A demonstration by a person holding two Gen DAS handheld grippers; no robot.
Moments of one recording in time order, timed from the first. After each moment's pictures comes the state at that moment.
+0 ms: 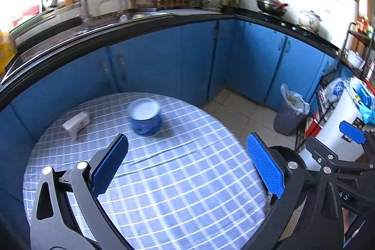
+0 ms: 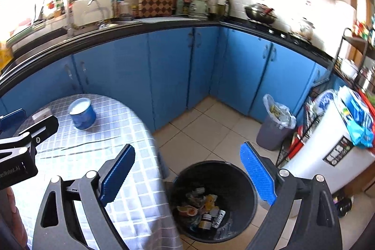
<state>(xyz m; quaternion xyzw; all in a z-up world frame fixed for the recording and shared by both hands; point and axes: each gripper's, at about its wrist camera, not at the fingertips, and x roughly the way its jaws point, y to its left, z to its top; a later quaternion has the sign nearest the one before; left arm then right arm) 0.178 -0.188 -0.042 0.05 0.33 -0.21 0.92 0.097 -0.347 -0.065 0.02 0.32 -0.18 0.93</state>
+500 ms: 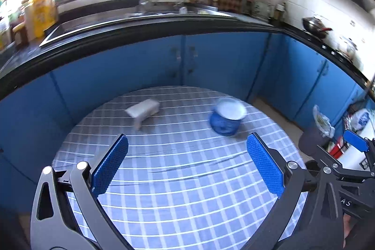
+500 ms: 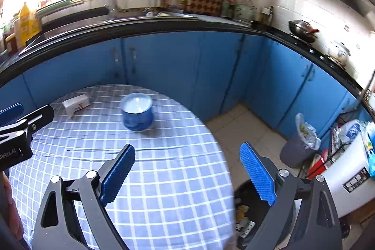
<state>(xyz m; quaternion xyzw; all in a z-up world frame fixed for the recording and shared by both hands) 0.224 -0.045 -0.055 -0.01 0.34 -0.10 0.93 0.172 -0.232 -0.074 -0.03 0.34 -0.09 0.93</state>
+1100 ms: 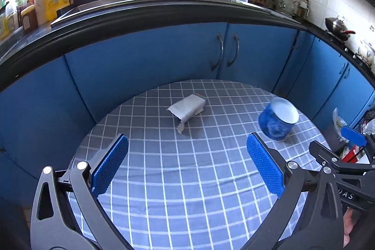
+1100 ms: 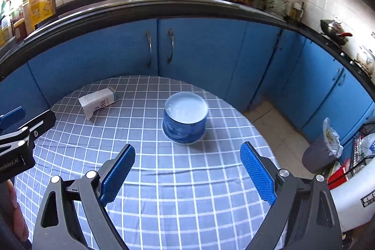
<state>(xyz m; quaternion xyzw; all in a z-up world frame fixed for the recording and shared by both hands) 0.285 0.011 -0.092 -0.01 0.37 -0.06 0.93 0.261 -0.181 -0.114 -0.03 0.39 -0.03 0.92</state>
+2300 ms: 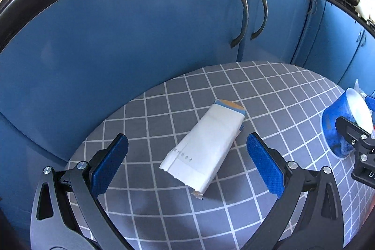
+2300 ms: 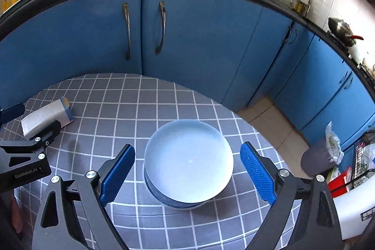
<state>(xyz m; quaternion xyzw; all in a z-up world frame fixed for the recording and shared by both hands) 0.423 0.000 -0.182 0.07 0.42 -0.07 0.90 0.376 -0.185 -0.174 -0.04 0.42 -0.06 0.90</state>
